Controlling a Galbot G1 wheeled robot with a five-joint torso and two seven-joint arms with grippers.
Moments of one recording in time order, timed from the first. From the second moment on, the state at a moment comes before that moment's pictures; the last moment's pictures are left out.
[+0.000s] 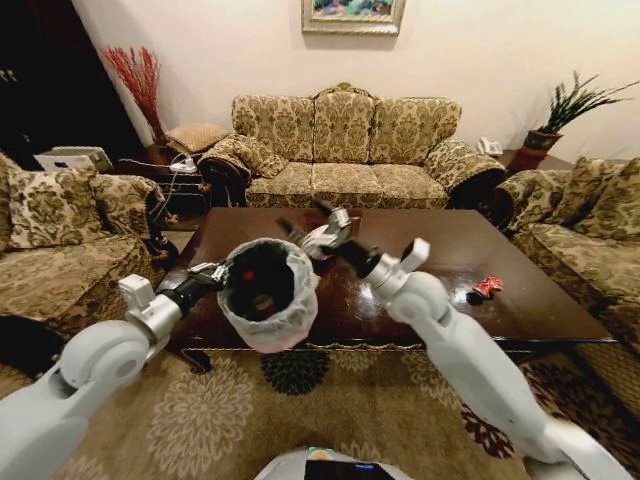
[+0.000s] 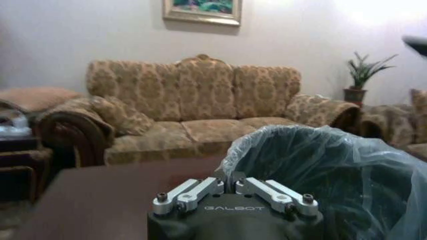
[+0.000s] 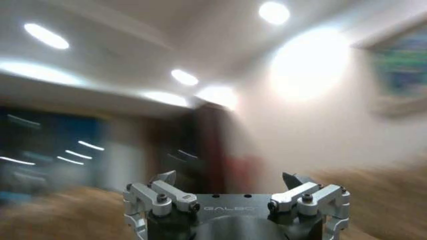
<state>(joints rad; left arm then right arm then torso) 1.52 -0.64 -0.89 -2.26 -1.00 0.31 -0.07 -0.72 0.98 0.08 2.07 0.87 -0.11 -0.02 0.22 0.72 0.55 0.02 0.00</state>
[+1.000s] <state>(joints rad) 1.47 -0.63 -0.89 -2.25 -0.98 0.28 -0.04 -0.73 1.13 0.03 1.68 0.73 -0.11 0.16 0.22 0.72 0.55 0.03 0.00</state>
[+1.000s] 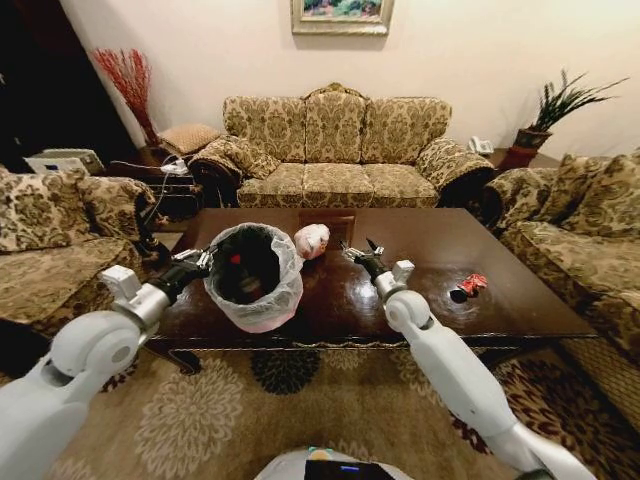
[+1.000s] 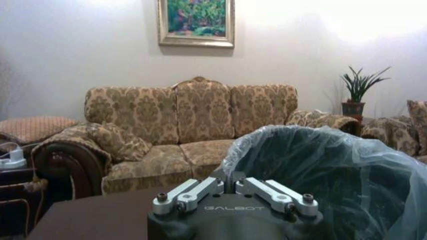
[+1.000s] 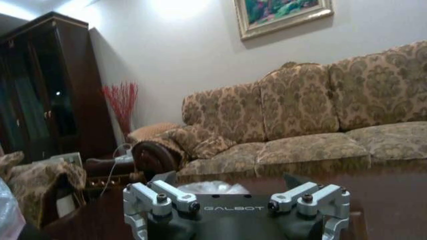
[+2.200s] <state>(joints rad) 1.47 -0.65 -0.88 -2.20 -0.97 0.23 0.00 -0.41 1.51 -0.17 1.25 0.86 -0.27 0.51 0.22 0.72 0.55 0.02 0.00</state>
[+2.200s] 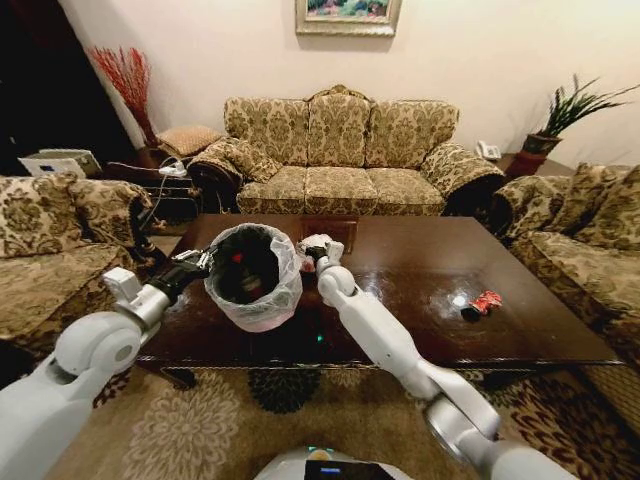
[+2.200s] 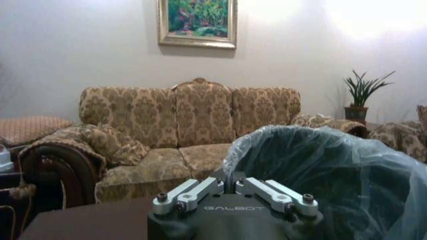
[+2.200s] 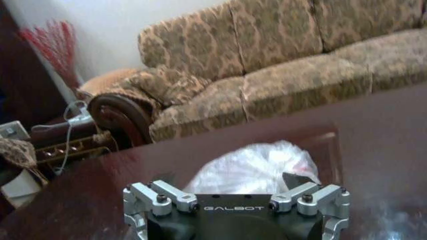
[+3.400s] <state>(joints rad) 1.39 -0.62 -0.86 -2.02 -0.80 0.12 -0.02 -0.59 1.19 -0.05 1.61 0.95 -0.25 0.42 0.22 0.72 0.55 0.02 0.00</state>
